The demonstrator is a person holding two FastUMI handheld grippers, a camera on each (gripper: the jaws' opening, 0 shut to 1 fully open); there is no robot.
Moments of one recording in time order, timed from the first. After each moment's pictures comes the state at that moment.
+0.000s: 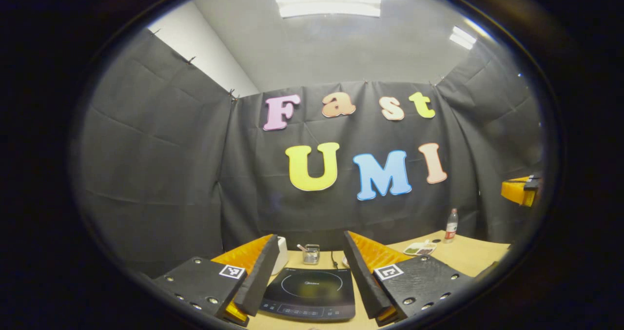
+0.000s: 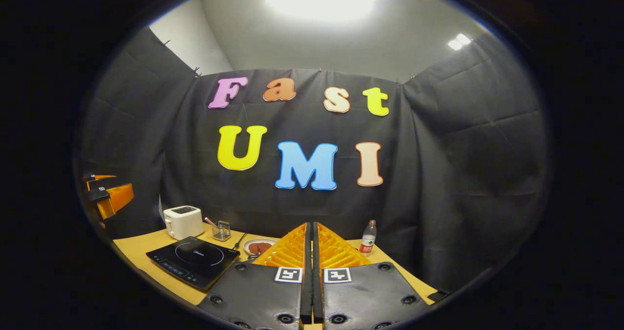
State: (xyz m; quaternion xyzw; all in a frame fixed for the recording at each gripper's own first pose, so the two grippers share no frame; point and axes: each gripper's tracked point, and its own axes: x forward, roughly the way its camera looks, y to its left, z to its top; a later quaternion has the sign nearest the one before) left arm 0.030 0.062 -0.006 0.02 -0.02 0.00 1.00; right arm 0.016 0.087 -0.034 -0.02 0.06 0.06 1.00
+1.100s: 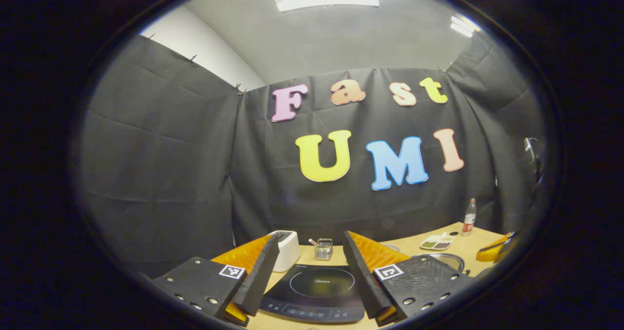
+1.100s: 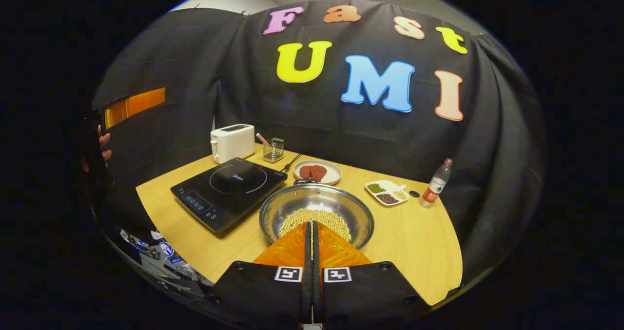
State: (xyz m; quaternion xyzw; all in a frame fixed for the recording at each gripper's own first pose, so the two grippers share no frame) left arm 0.071 0.059 -0.031 0.04 0.01 0.06 1.00; right arm 0.025 0.139 -0.209 -0.08 0.30 0.27 0.91
